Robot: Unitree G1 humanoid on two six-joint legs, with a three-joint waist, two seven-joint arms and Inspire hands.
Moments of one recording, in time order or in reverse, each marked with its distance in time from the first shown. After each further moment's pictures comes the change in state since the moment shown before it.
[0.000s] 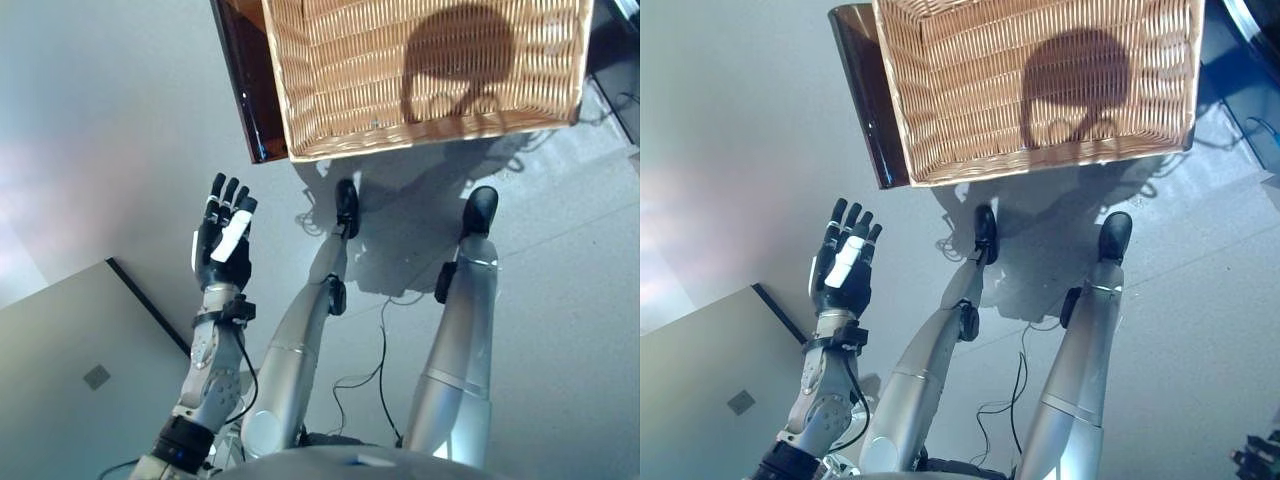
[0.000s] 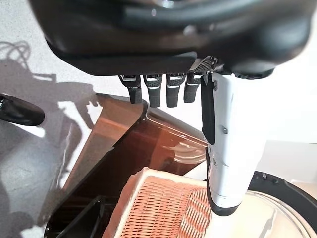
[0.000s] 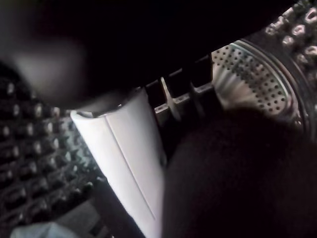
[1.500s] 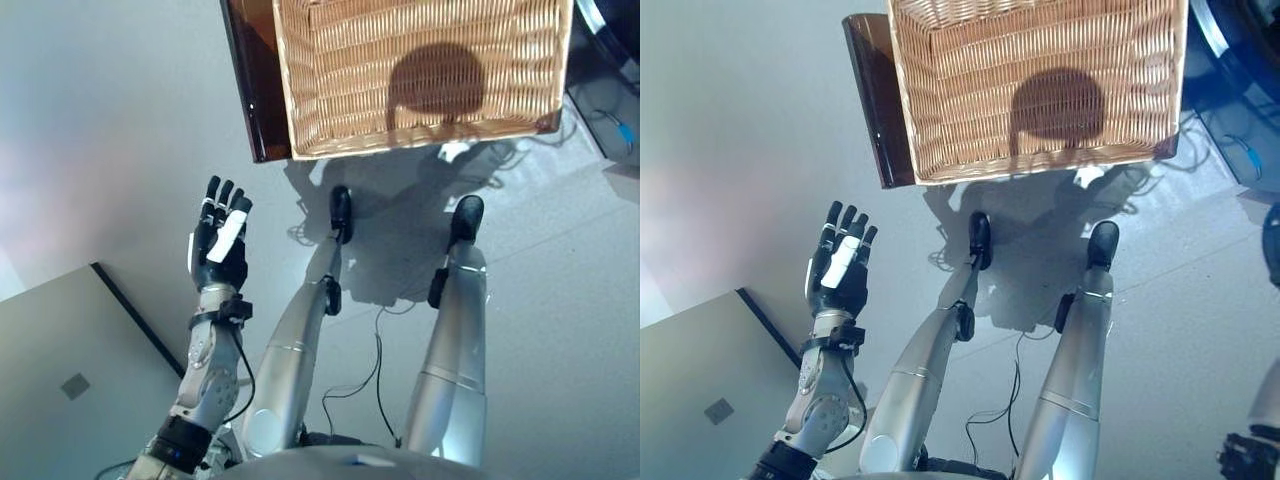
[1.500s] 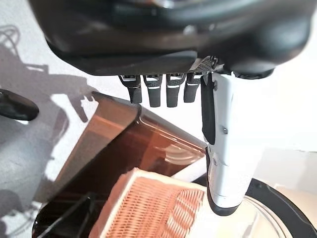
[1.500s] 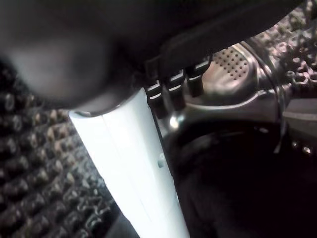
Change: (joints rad) left arm 0.000 0.015 0.003 0.001 -0.018 -0.002 0.021; right arm 0.152 0.066 -0.204 -0.057 0.195 -0.080 0.002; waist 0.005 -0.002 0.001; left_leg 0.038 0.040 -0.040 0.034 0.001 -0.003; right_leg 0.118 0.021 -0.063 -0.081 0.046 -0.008
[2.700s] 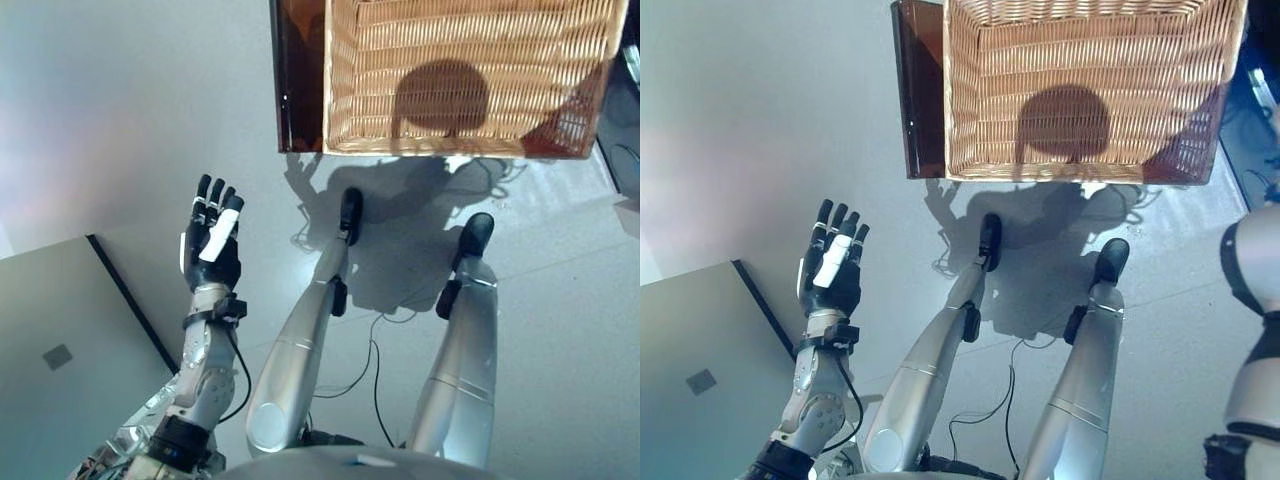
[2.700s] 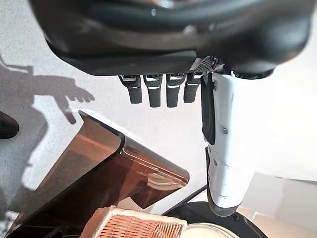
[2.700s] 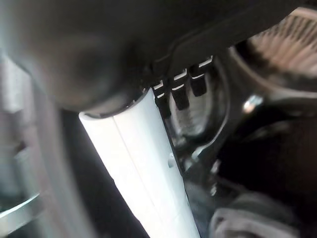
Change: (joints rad) left arm 0.002 0.002 0.028 0.002 0.004 -0.011 0.000; right arm 0.135 0.087 -0.062 -0.038 -0.201 0.081 -0.131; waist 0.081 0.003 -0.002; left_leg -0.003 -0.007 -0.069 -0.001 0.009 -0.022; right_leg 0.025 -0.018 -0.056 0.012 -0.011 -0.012
